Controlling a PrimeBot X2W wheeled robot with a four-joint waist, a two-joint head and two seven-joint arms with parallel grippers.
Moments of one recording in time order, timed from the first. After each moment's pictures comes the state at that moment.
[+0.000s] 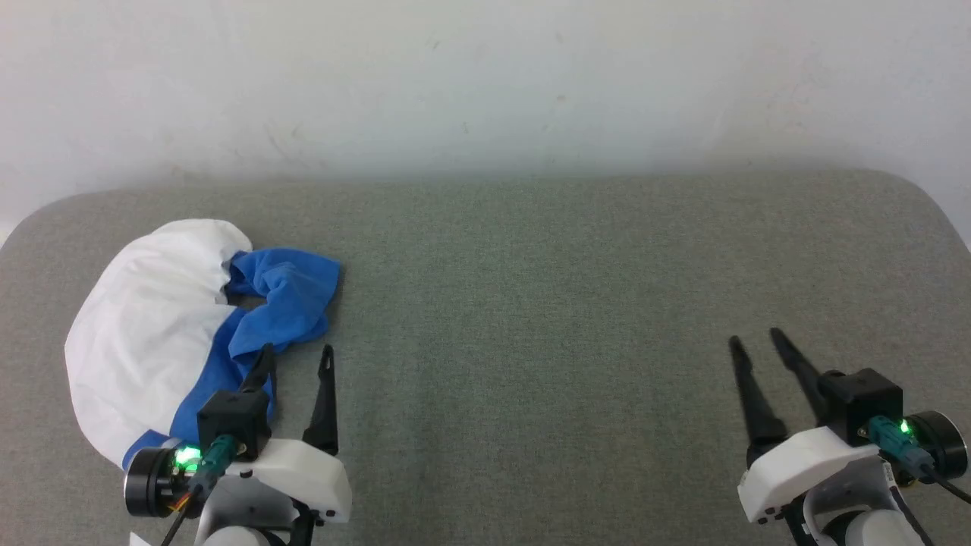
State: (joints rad) left arm -0.01 0.06 -0.01 0.01 -0.01 -0.01 0.00; right arm 0.01 -0.05 0.00 0.01 0.01 0.13 0.00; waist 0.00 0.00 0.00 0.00
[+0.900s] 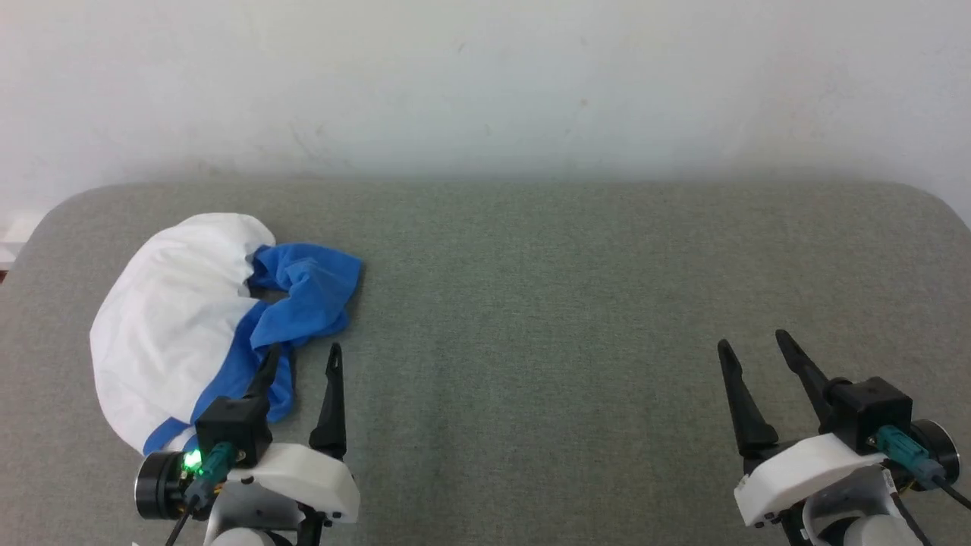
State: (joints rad) left arm -0.01 0.06 -0.03 0.02 -0.07 0.00 -0.05; right arm 0.01 -0.05 0.01 0.03 0.08 0.13 -0.05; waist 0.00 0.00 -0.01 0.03
